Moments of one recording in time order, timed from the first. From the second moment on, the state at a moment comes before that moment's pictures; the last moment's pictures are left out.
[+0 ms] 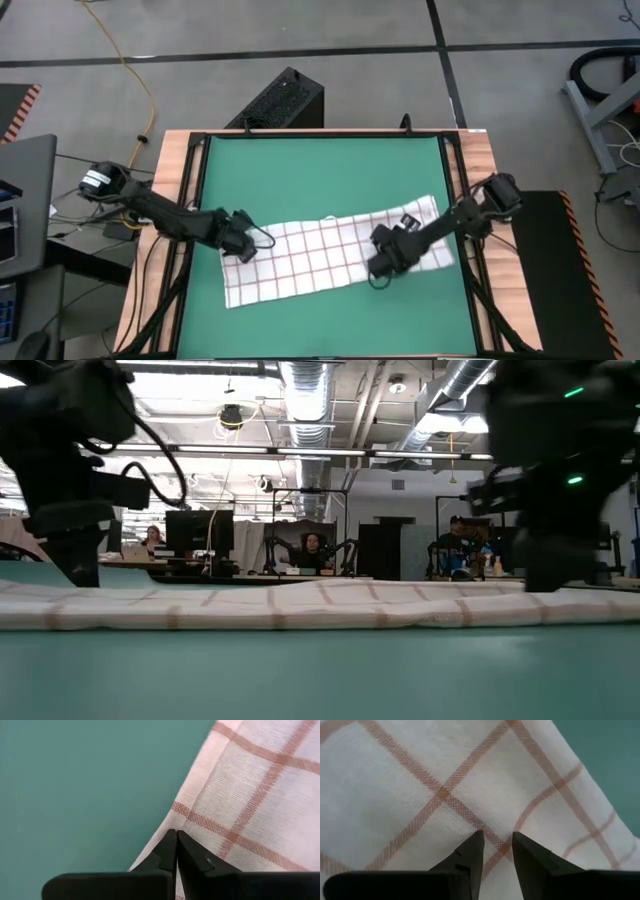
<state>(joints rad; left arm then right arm) -0.33 1.31 0.50 -0.66 -0.27 -1.06 0.39 1.73 0.91 -0.89 0.50 1.03</state>
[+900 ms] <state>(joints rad) -0.52 1.31 0.61 -0.18 -0.52 -0.90 0.21 1.63 0.99 -0.36 0.46 0.36</state>
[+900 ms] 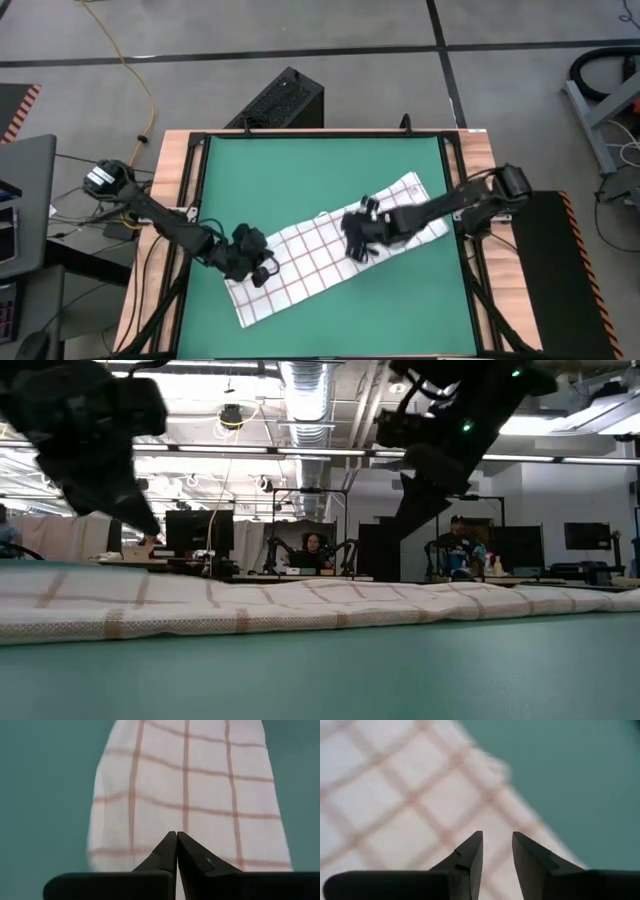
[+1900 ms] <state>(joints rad) 0.13 1.79 0.78 0.84 0.15 -0.09 0.69 1.72 0.99 -0.73 0.37 0.77</state>
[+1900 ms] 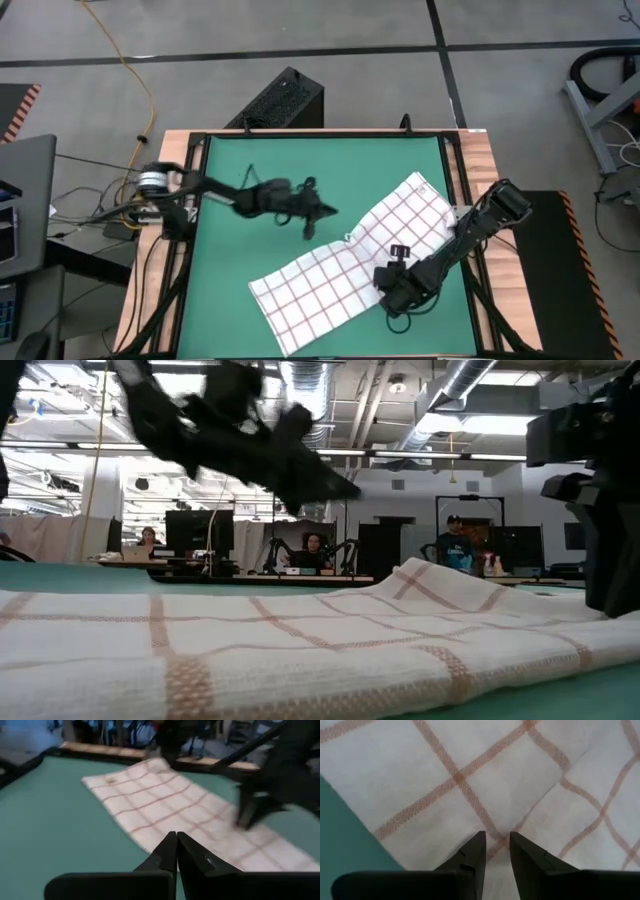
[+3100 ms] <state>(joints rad) 0.20 2.47 1.84 -0.04 0.29 0.38 0.78 1.72 0.99 -0.72 0.39 0.95</state>
